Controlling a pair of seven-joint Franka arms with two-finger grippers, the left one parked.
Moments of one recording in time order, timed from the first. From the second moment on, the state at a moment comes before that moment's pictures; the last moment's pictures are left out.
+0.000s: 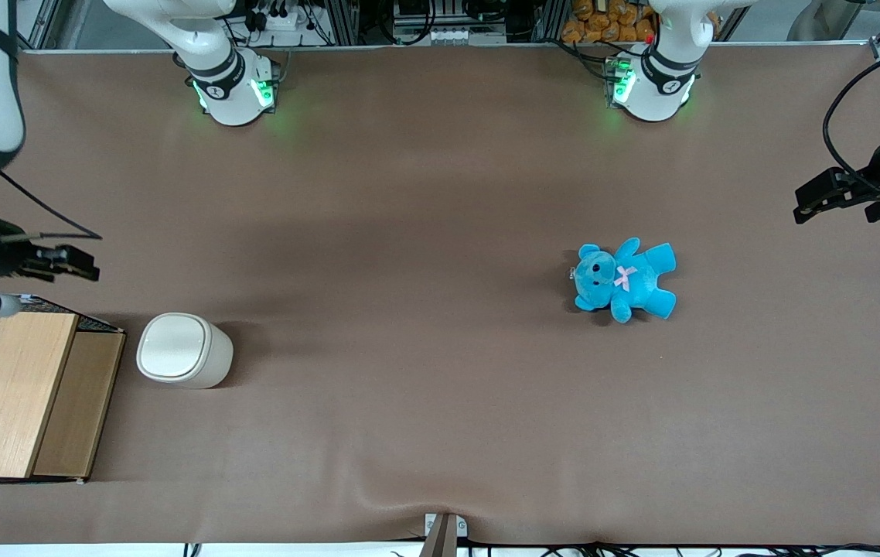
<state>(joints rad) -0.02 0.23 -0.05 -1.55 0.03 1.69 -0.08</state>
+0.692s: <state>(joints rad) -0.02 0.39 -0.05 -1.54 0.03 1.80 -0.08</state>
